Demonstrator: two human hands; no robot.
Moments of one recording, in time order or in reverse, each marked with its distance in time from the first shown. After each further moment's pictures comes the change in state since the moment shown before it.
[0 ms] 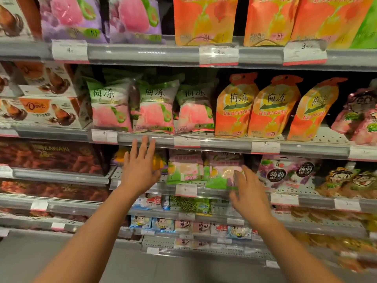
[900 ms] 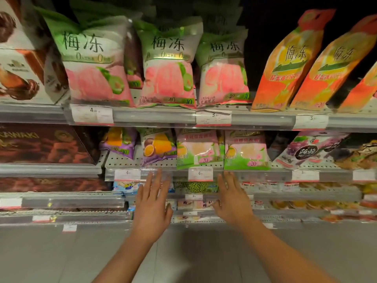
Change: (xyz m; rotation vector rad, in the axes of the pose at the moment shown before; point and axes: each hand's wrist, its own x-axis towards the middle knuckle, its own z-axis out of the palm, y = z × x) left_hand -0.071 -0.058 0.170 -0.207 0.052 0.214; right_hand -0.008 -0.077 0.150 -0.138 -0.351 0.056
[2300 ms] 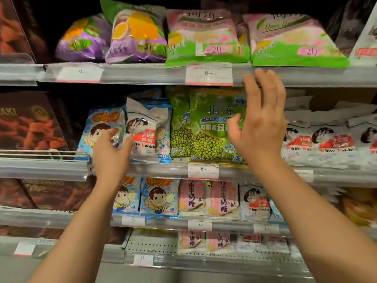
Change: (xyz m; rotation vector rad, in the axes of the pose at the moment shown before) left_hand 0.018 -0.107 0.235 -0.505 0.655 -0.457; right_hand 0.090 0.023 0.158 0.154 1.360 -0.213
